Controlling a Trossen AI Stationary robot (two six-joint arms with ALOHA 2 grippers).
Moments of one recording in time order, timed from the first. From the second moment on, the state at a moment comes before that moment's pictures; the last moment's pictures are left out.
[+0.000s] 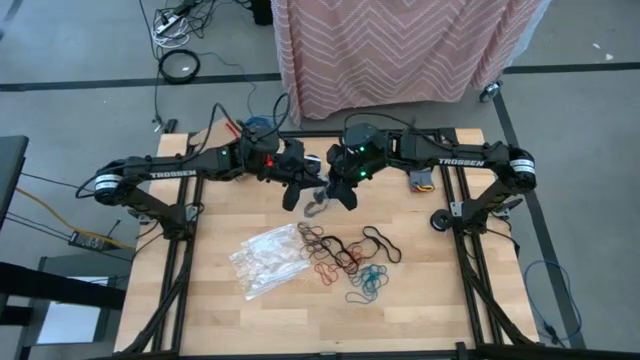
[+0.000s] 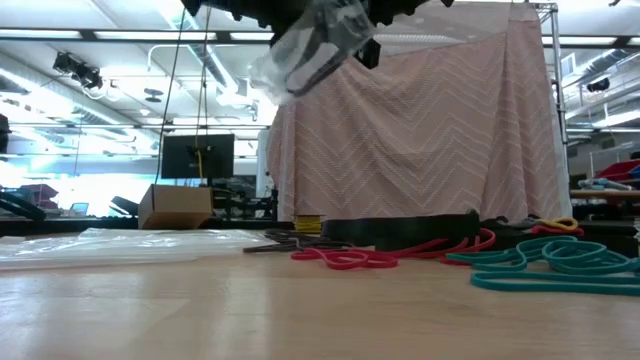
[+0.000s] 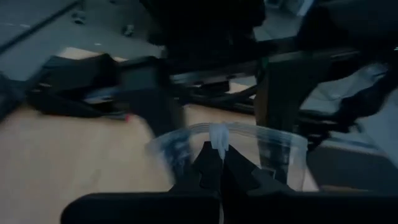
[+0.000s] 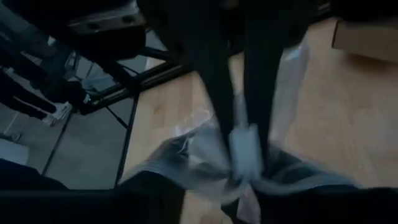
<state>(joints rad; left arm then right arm) 0.22 1.40 1.16 -0.06 0.36 -0.18 -0.19 1.57 1.43 -0.39 -0.41 0.30</state>
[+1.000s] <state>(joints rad) 0.25 1.44 1.17 -0.07 0.42 -0.18 -0.21 1.57 1.43 -0.47 -0.39 0.28</state>
